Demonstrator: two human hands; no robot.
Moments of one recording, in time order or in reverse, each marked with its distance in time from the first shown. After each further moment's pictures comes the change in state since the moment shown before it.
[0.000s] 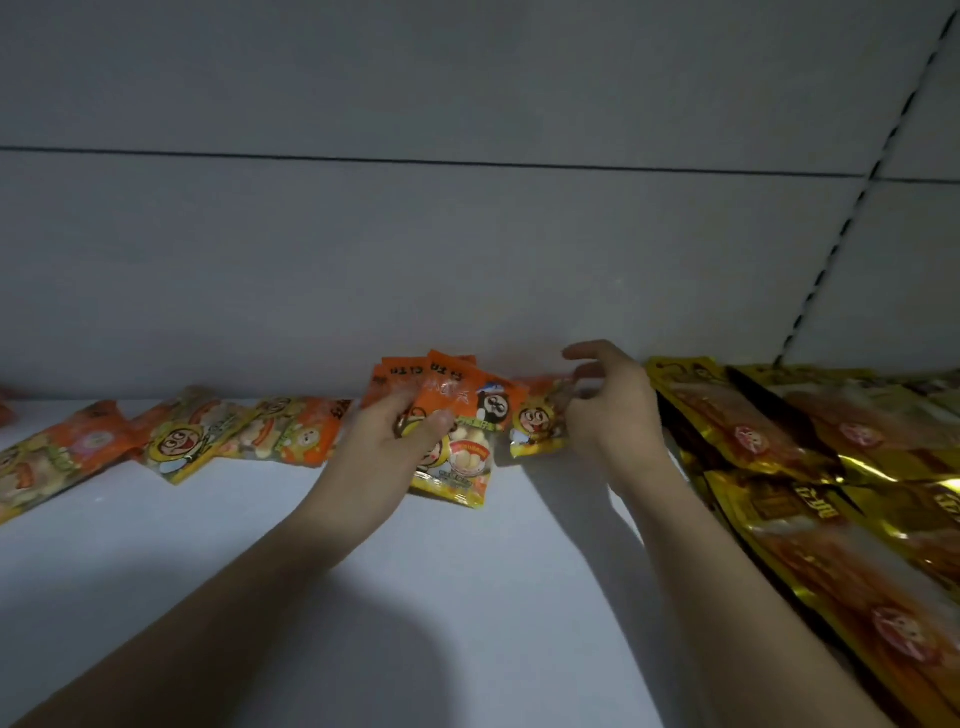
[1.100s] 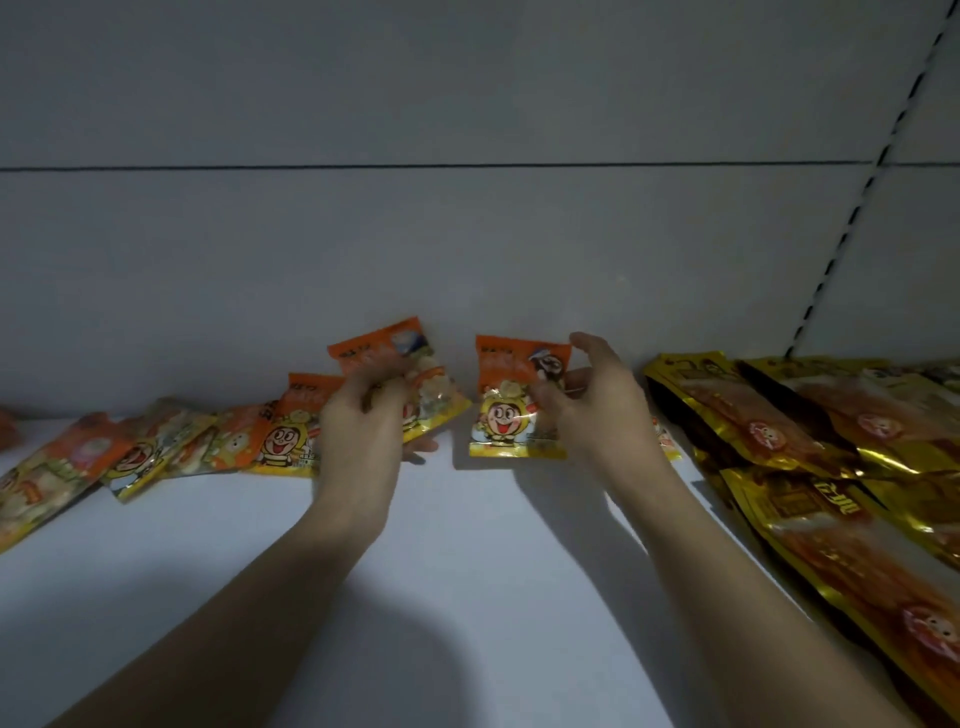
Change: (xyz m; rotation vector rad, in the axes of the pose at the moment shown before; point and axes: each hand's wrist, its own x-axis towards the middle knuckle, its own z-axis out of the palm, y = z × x) left_hand 0.018 0.007 0.005 -0.272 0.363 -0.093; right_hand -0.007 -0.014 0.009 -0.044 -0.085 0.030
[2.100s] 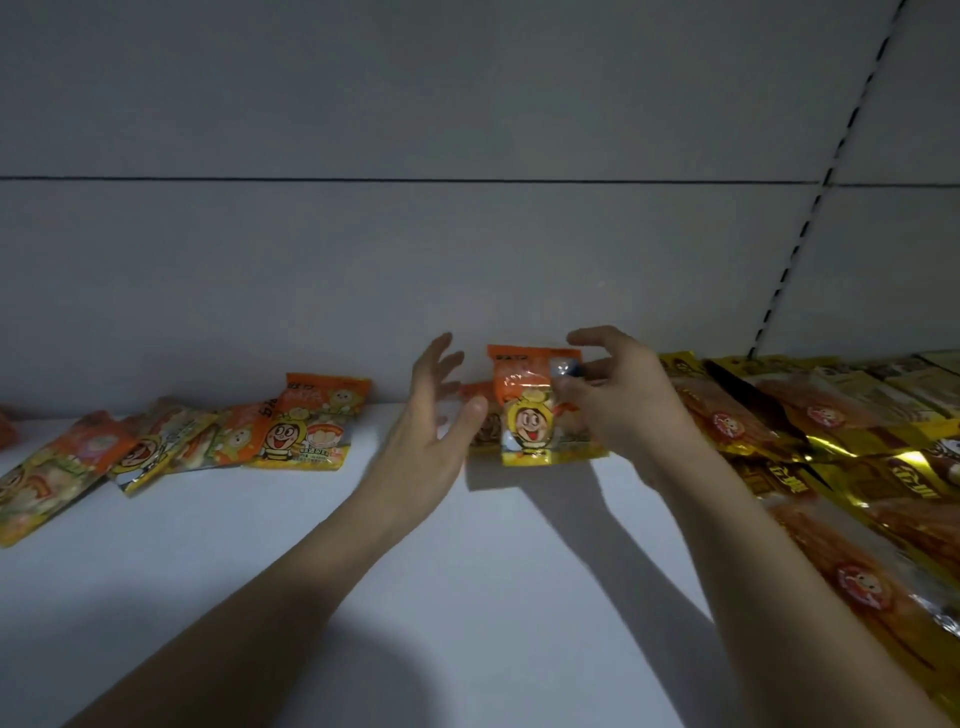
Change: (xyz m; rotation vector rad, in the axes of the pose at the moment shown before) left_hand -0.019 -0.008 0.012 0.269 -0.474 0.293; right_hand -0.013 -0.016 -0.040 0.086 -0.058 0.059
